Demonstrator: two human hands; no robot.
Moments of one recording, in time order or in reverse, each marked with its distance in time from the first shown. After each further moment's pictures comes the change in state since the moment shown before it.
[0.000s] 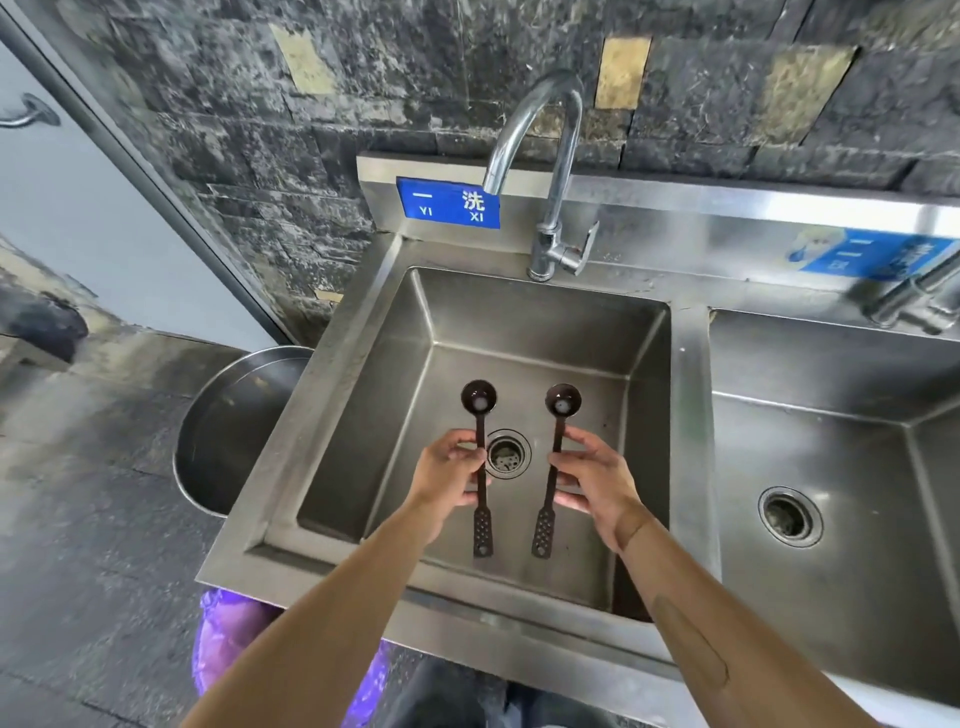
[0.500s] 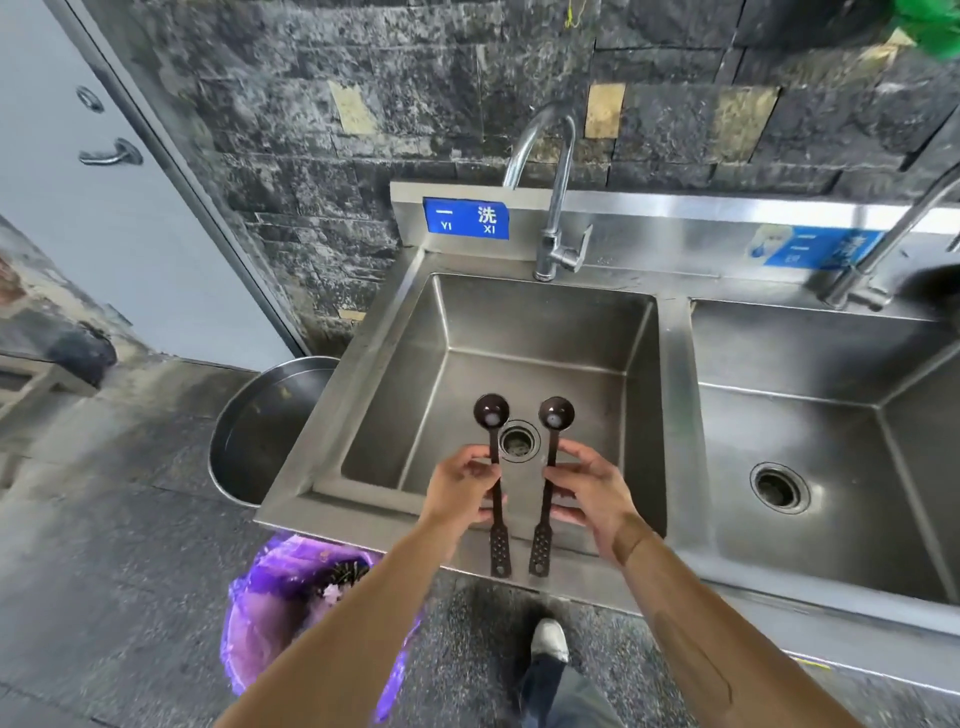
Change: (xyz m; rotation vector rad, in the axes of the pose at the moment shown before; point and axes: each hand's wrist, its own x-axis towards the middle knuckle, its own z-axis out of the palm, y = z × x) left_hand -0.107 -0.063 -0.023 -0.021 -0.028 0.137; right_hand -0.107 0.064 0.022 0.019 -0.049 -0.107
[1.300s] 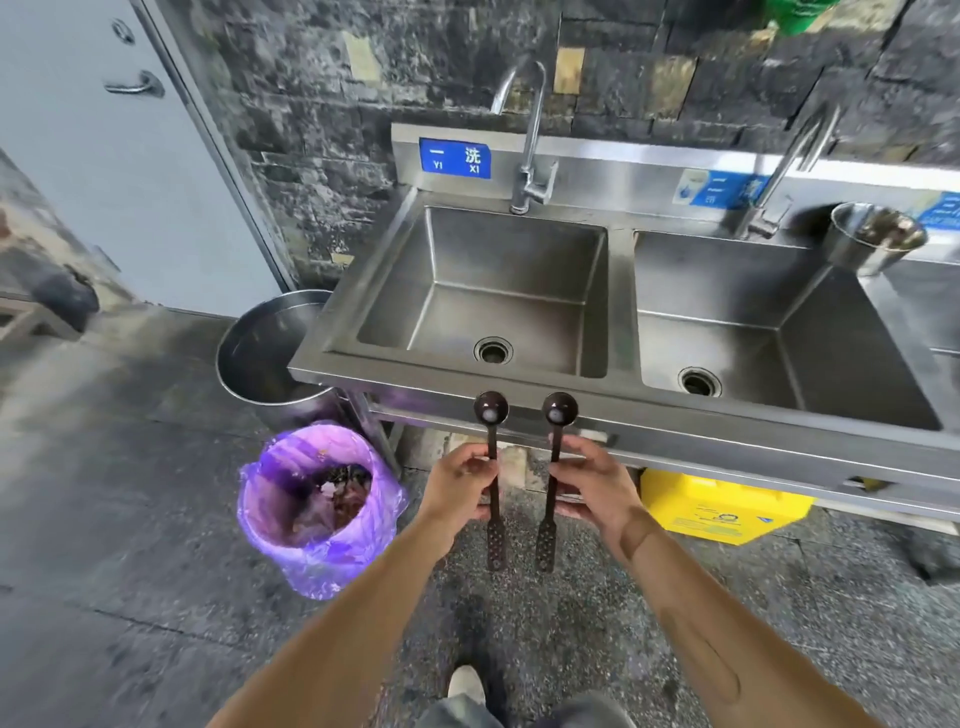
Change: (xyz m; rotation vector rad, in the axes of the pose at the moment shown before) left_hand -0.241 -0.134 -0.008 -0.057 -0.091 0.028; right_hand -0.247 0.135 -0.023 -0.064 0.055 -0.045
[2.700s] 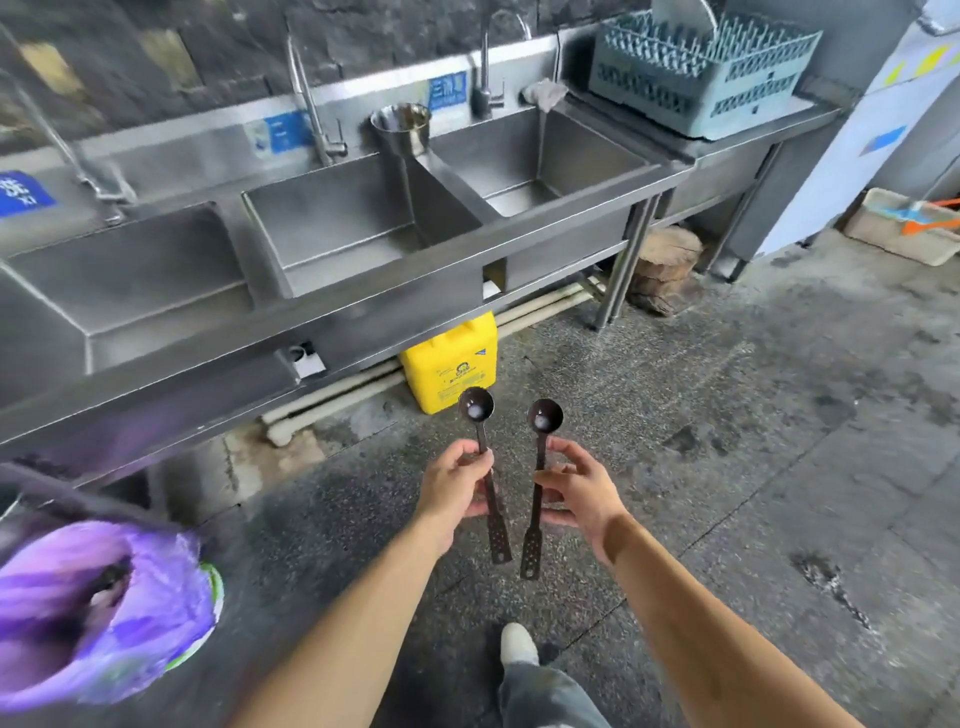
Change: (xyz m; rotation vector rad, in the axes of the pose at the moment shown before) left_hand -0.276 -0.158 0.275 0.326 -0.568 -0.042; right_hand -0.384 0.203 -0.230 0.390 0.583 0.043
